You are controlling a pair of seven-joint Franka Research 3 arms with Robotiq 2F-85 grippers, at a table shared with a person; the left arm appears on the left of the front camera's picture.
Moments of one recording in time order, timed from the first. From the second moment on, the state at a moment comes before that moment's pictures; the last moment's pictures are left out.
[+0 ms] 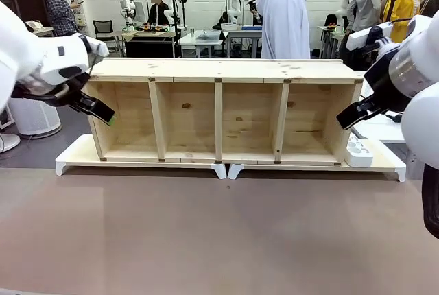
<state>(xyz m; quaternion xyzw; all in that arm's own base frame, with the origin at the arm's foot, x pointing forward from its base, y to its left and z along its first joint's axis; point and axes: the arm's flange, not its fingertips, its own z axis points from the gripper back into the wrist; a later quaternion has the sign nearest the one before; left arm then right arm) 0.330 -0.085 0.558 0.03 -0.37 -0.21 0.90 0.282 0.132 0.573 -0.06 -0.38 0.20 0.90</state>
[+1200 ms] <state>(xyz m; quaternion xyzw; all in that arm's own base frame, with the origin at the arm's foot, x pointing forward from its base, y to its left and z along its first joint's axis) 0.323 -0.041 0.568 0.01 -0.36 -0.16 0.92 0.270 0.125 0.582 -0.05 -0.38 0.17 0.91</state>
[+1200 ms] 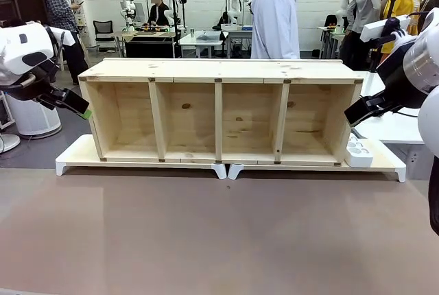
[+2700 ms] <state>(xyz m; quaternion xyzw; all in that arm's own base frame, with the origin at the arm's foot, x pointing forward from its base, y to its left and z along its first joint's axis) 0.323 -0.041 0.568 0.01 -0.36 -0.16 0.92 0.270 0.125 0.582 -0.05 -0.38 0.17 0.91</state>
